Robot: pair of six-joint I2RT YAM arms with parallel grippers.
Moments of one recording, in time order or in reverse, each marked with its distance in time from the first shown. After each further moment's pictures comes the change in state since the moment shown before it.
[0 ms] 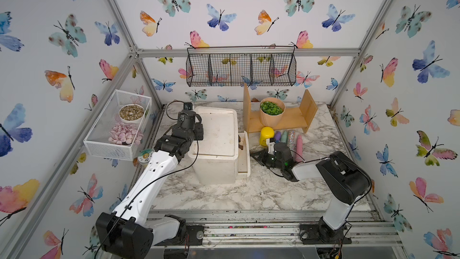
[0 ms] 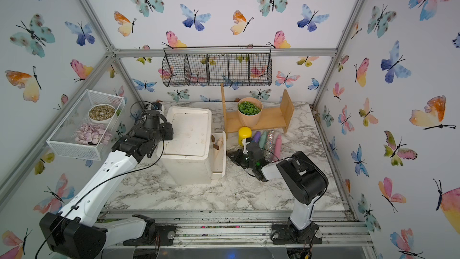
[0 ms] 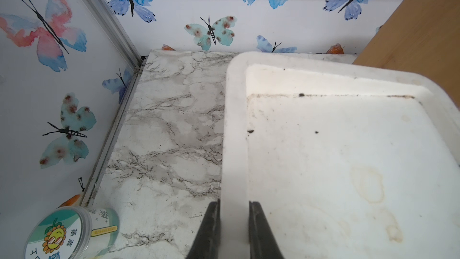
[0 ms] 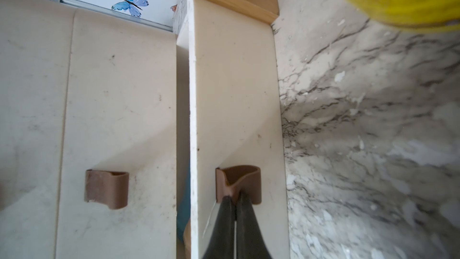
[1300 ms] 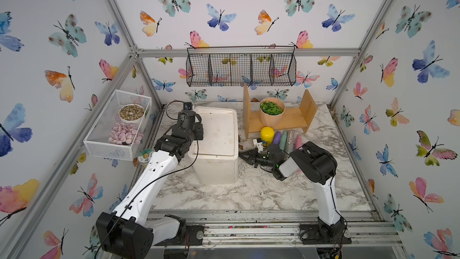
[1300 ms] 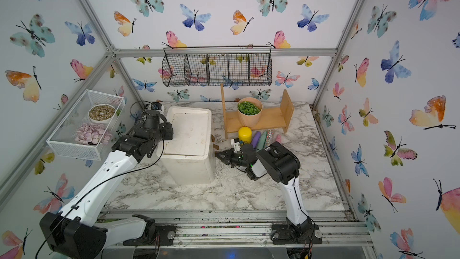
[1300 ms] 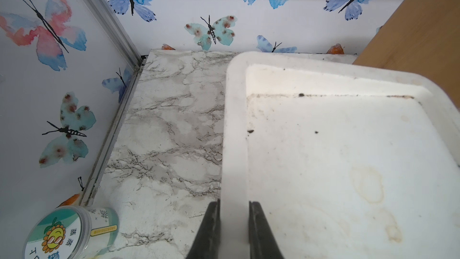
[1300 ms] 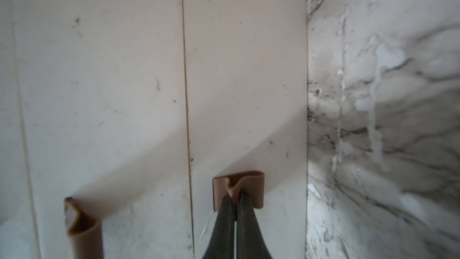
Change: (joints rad) left arm 0.001 0.004 0.002 -0.001 0.016 -0.005; right arm 0.037 0.367 0.149 0.477 -0.272 0.276
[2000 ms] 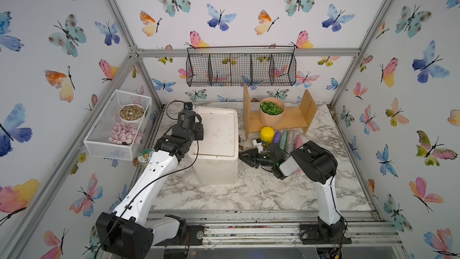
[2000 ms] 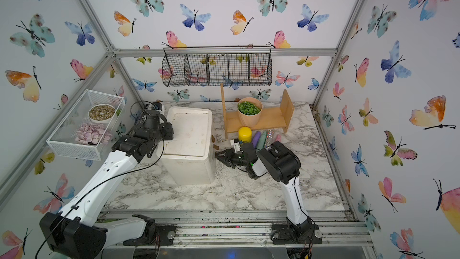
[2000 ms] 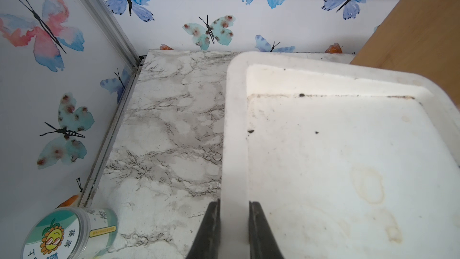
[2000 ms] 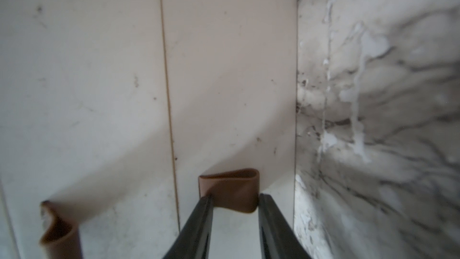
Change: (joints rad) left arm -0.001 -0.001 0.000 0.000 0.004 0.002; right arm -0.016 0.026 0.017 -0.009 -0.070 0.000
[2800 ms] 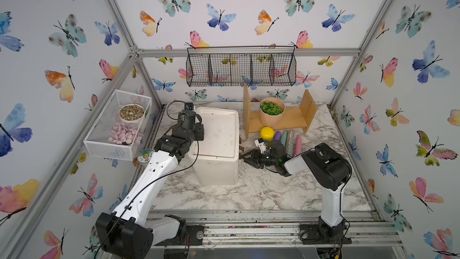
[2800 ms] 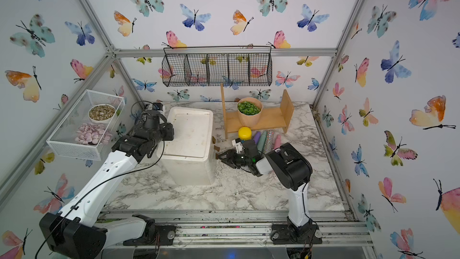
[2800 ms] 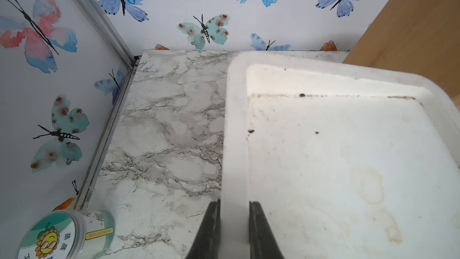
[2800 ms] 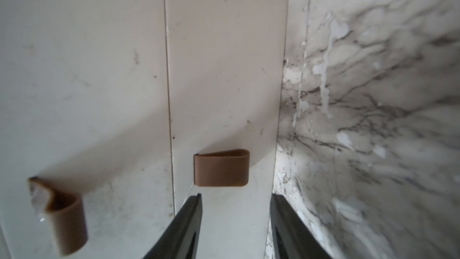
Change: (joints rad) left arm -0.002 -0.002 0.000 -0.003 0.008 0.009; right arm -0.034 -0.161 -0.030 -0.346 -0.027 -0.248
